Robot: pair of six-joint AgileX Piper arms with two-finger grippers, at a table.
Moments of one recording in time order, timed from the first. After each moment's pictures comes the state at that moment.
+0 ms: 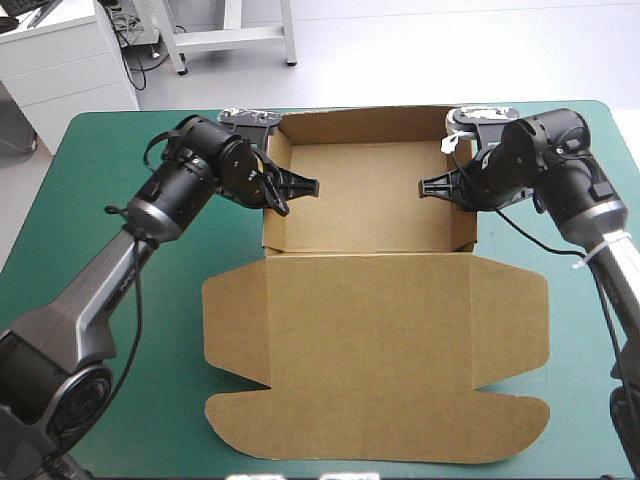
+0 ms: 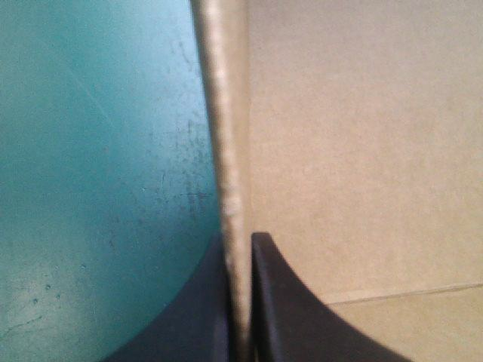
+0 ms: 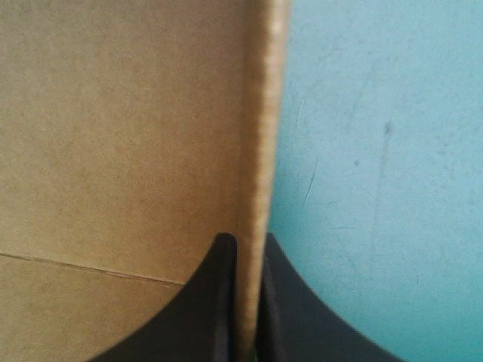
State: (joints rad) left arm -0.58 1.76 -1.85 0.09 1.23 -0.42; right arm 0.32 1.57 -1.66 -0.01 1.24 0.21
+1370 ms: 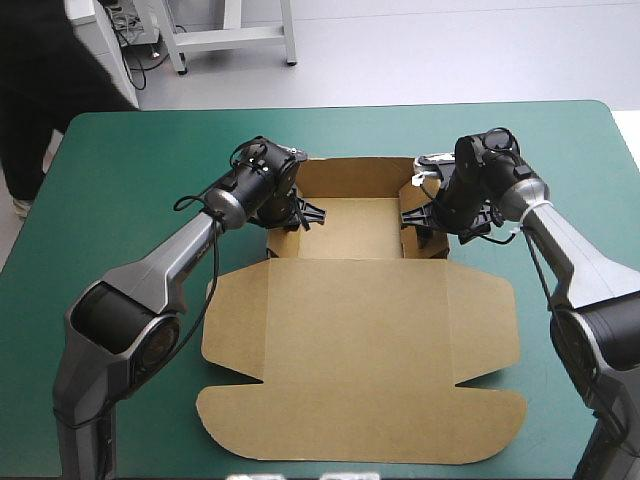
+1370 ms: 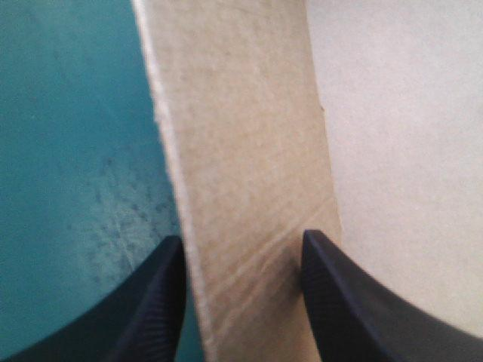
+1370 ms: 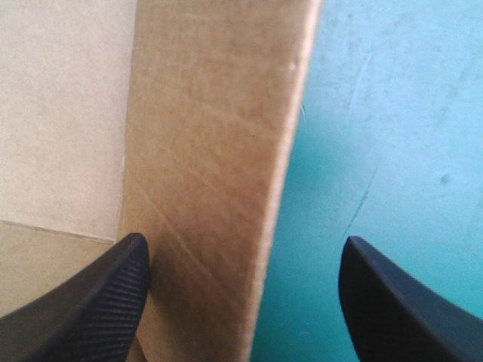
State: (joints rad) left arm -0.57 2.04 -1.88 0.22 1.23 -0.41; right arm 0.30 1.86 -1.63 0.06 1.20 0.10
